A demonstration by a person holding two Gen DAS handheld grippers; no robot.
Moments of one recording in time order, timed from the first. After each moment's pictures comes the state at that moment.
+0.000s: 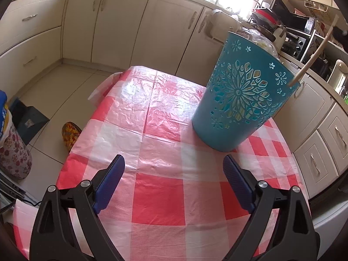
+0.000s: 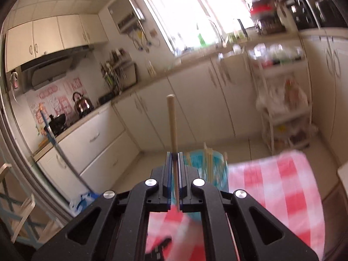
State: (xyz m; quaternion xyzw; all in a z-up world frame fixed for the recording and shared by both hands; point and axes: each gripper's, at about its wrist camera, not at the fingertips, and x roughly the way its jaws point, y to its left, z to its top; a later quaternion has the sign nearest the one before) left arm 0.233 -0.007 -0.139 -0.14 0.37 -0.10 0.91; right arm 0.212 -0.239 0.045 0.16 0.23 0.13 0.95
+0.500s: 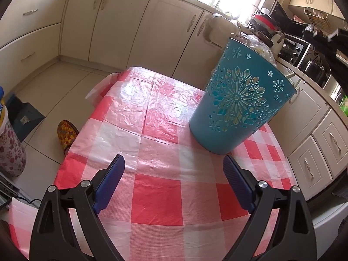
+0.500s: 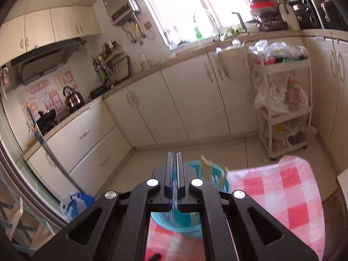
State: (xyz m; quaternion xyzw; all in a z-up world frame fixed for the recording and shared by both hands) left arm 0.232 0.000 -0.140 -0.16 0.37 -0.12 0.91; right arm 0.249 -0.239 0.019 0.15 0.28 0.12 0.94
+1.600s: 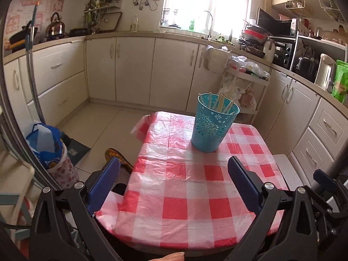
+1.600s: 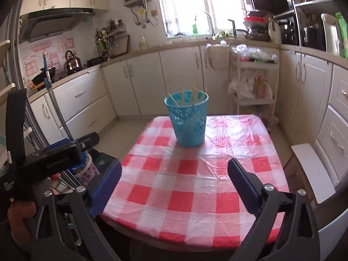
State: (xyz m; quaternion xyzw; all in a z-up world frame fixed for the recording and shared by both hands) left arm 0.039 0.018 0.037 -0.05 0.29 -0.04 0.95; right arm -0.026 -0.180 0.022 0.04 0.30 0.05 0.95
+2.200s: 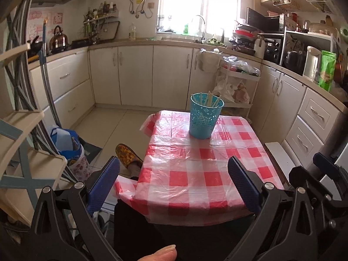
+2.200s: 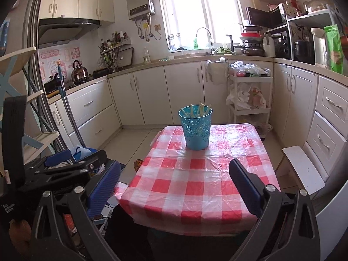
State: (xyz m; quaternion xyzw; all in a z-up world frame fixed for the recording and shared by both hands) left arm -0.084 0.026 0.096 -0.01 0.28 -0.04 0.96; right arm -0.134 -0.145 0.076 0.04 0.26 0.04 0.96
